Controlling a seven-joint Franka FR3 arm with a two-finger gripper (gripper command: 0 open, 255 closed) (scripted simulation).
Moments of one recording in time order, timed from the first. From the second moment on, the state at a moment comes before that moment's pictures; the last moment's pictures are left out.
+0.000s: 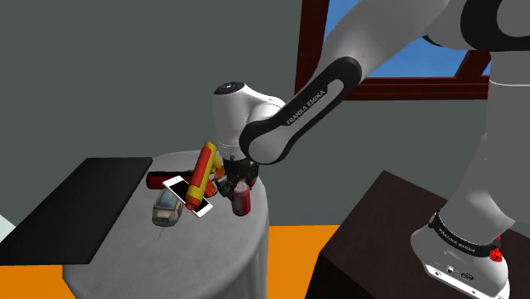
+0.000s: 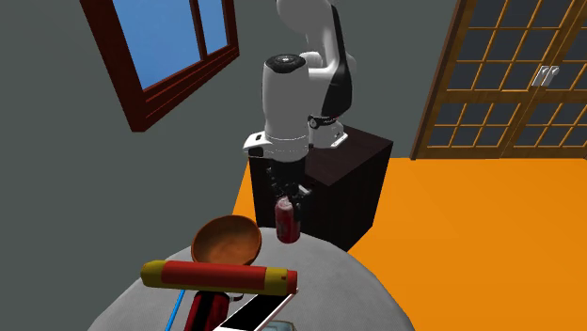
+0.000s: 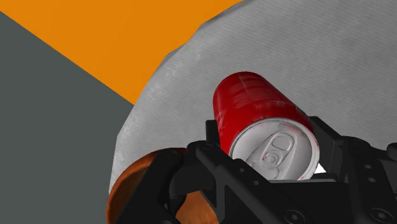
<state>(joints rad) 0.23 0.40 0.35 -1.99 -0.19 2.36 0.74</state>
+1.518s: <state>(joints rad) 0.16 0.31 0.35 -1.81 -0.12 2.10 0.62</state>
